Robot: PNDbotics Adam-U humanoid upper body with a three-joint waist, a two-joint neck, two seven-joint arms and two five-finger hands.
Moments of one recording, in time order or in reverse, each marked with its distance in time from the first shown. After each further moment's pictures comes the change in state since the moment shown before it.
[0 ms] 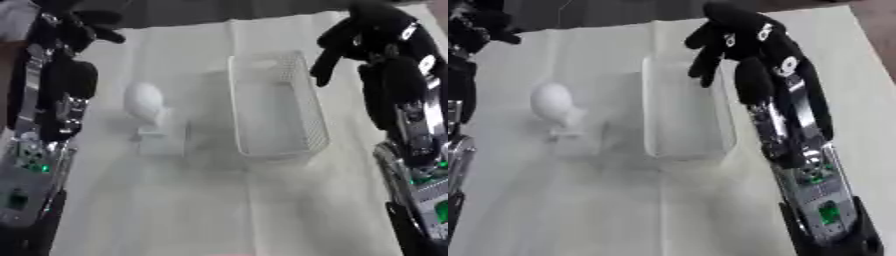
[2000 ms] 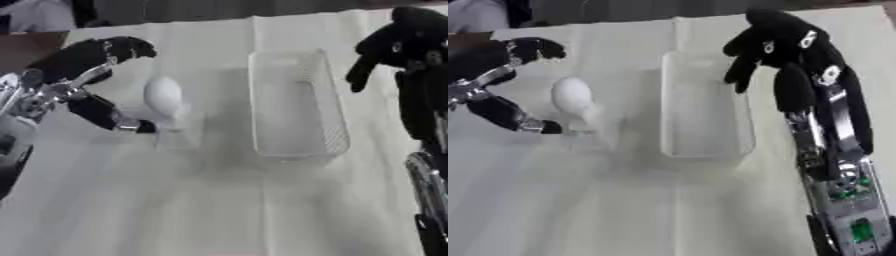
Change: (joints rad) left arm -0.076 0.398 -0.006 0.238 -0.595 0.180 -0.370; right arm 0.004 -0.008 -0.005 0.000 0.002 0.011 0.011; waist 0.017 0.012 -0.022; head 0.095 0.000
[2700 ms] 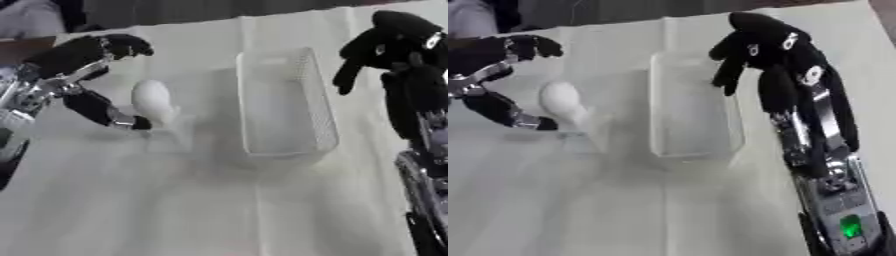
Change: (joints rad) left arm -0.052 -0.011 -0.040 0.031 0.080 -0.035 -0.012; right arm 0.010 0.000 0.005 0.000 -0.002 0.006 0.007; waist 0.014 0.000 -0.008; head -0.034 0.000
